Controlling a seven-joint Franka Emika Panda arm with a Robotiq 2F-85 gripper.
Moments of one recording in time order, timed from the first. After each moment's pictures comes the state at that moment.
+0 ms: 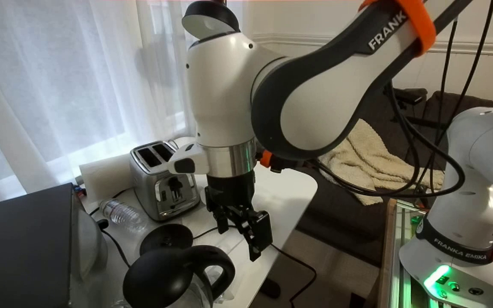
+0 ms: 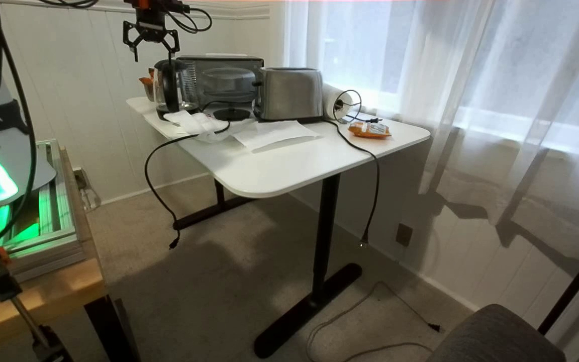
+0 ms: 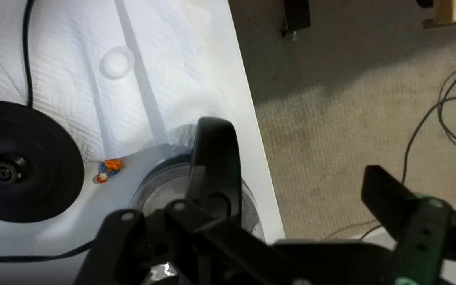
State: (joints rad) arm 0.30 0.00 0.36 -2.33 0.09 2.27 -0.68
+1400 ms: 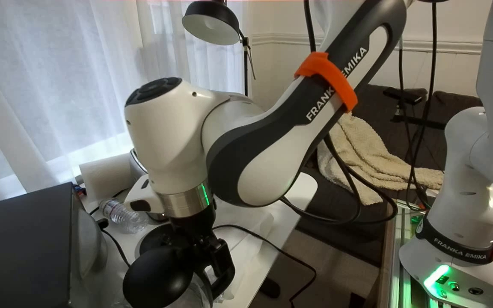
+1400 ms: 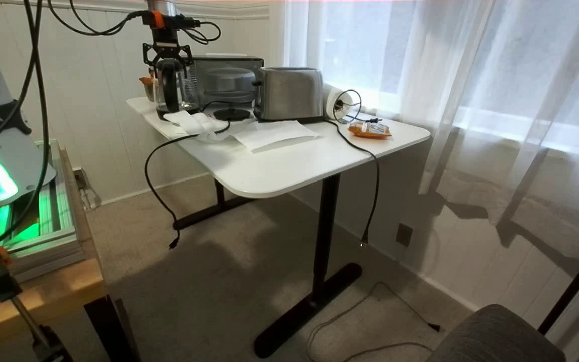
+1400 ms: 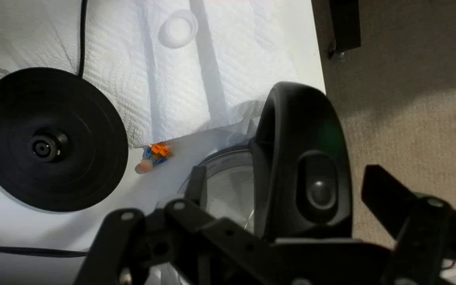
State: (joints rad) arm 0.34 0.28 0.36 -2.10 -0.24 2.27 -0.45
